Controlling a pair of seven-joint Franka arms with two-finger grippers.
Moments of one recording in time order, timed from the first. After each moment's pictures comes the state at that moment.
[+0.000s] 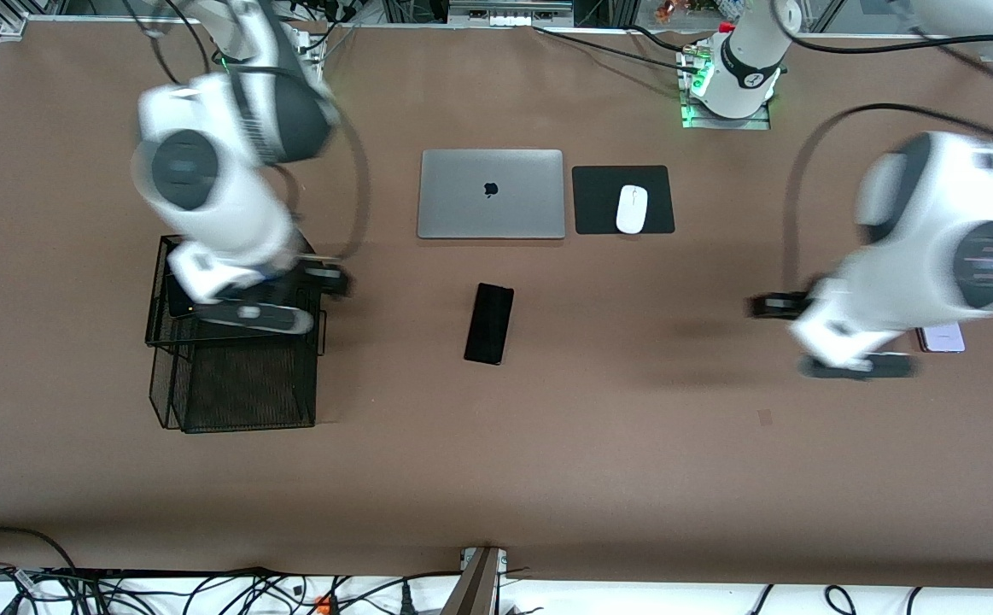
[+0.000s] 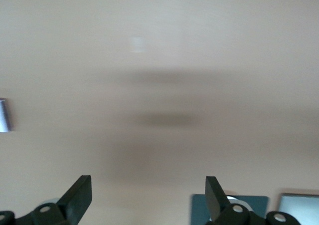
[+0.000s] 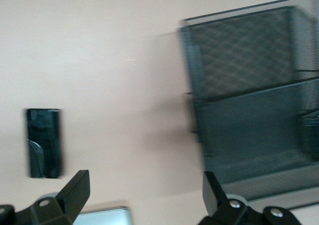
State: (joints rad) left arm 0.17 0.46 -0.31 -1.32 0.14 1.55 -0.20; right arm 0.68 0.45 -0.24 -1.43 0.08 1.84 0.60
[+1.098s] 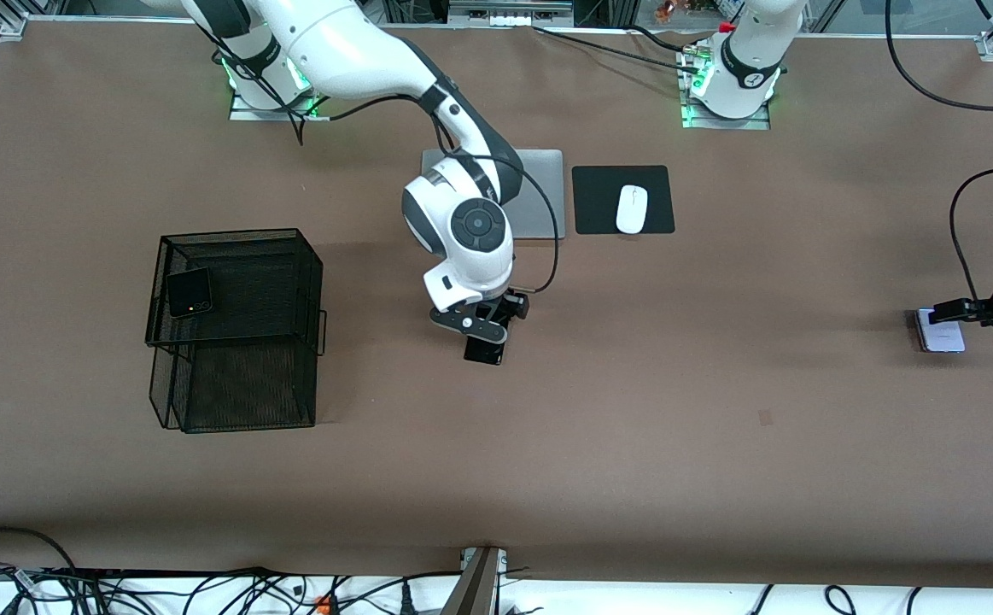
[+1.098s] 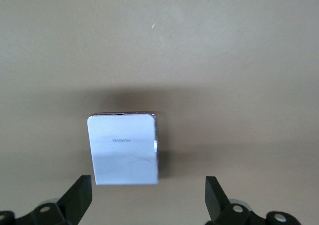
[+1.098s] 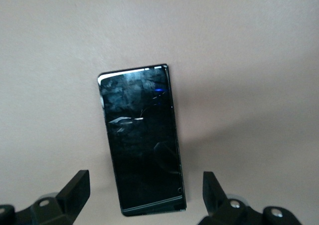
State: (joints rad) left arm 0.78 0.62 -0.30 -1.71 0.26 2.20 0.37; right arm 0.81 0.90 -0.10 -1.23 0.08 2.11 1.02
